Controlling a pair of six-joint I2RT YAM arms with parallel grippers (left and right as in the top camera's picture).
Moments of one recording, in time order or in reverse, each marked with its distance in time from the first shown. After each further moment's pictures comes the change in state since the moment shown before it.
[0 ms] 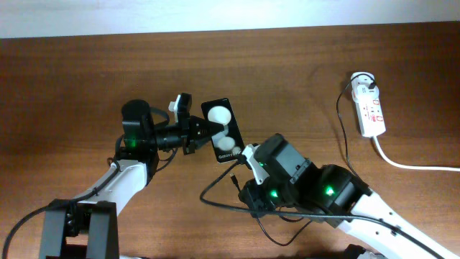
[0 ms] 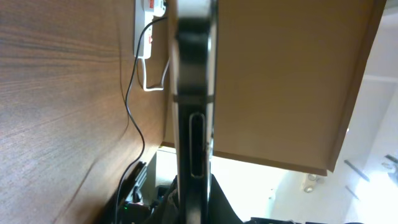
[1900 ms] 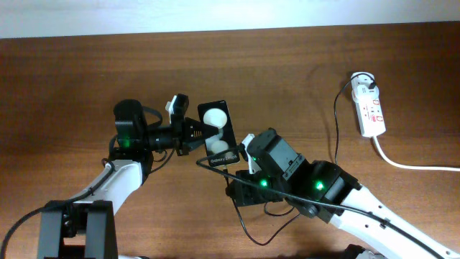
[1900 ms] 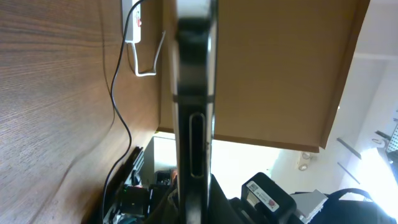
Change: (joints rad) left arm 0.049 0.000 0.000 0.000 0.124 0.025; right arm 0.002 0.047 -0.003 0.121 -0.066 0.335
